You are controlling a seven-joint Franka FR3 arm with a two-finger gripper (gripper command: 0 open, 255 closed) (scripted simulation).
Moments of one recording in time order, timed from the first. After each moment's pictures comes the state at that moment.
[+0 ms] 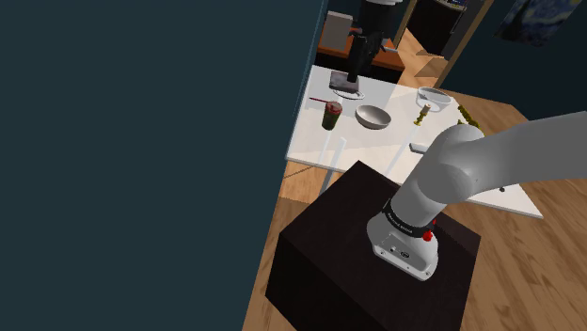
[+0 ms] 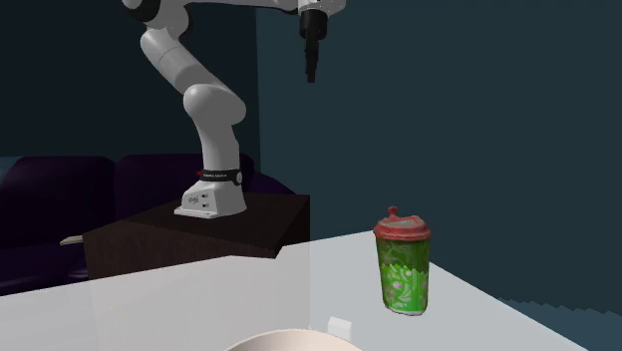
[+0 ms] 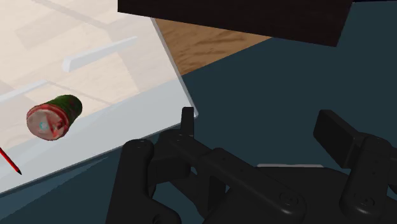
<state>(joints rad) 0.02 -0.79 -0.06 -2.42 -0.07 1.58 -0.14</state>
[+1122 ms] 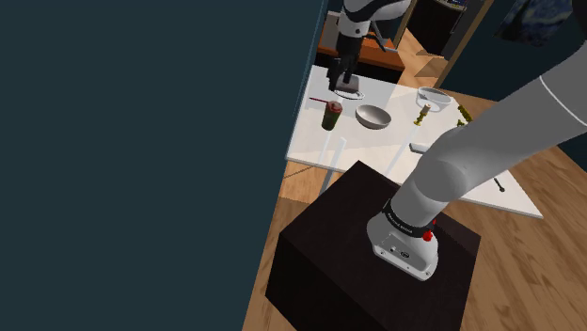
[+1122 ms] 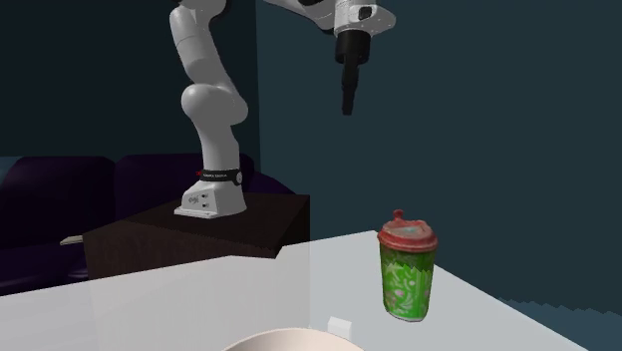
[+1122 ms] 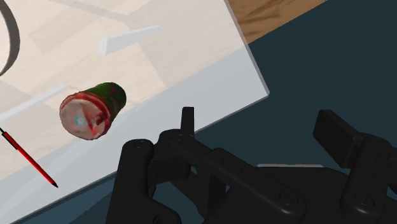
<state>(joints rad) -0.06 -0.35 -0.26 -2.36 -0.14 1.96 -0.26</state>
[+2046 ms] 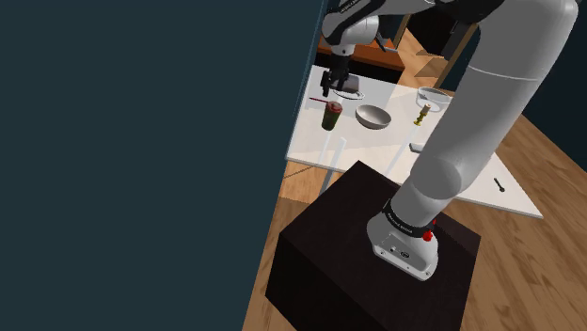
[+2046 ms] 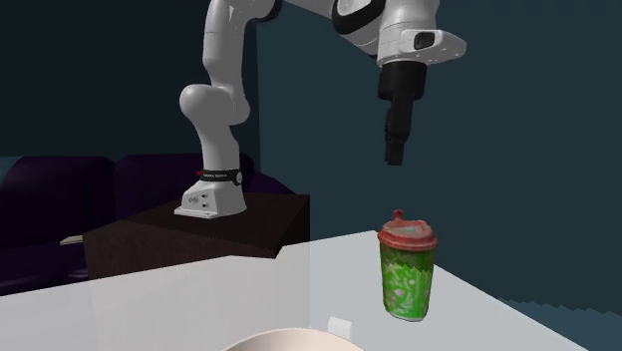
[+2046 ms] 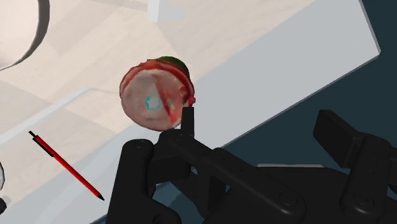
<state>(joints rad) -0.14 0.17 -0.39 -2.07 0.02 2.18 -0.45</state>
